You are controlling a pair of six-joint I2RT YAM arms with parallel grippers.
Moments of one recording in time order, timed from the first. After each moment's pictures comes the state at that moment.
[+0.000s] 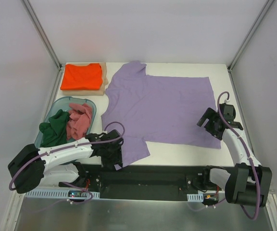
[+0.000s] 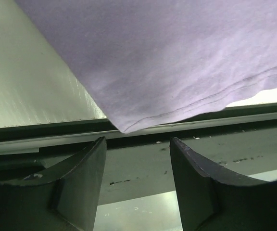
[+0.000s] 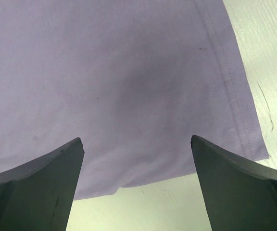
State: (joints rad) left arm -0.92 1.12 0.52 -0.73 0.12 -1.08; right arm -0.10 1.11 0.67 -0.54 0.02 0.48
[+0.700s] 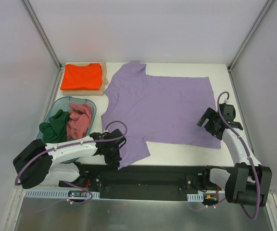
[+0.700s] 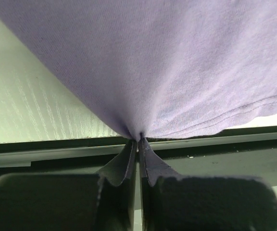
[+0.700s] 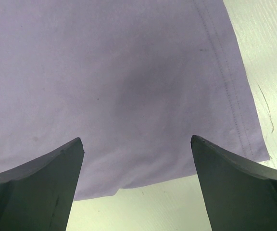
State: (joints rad) left arm -0.92 1.22 0.54 -0.67 0.08 -1.12; right arm -0.10 1.11 0.67 -0.53 0.02 0.47
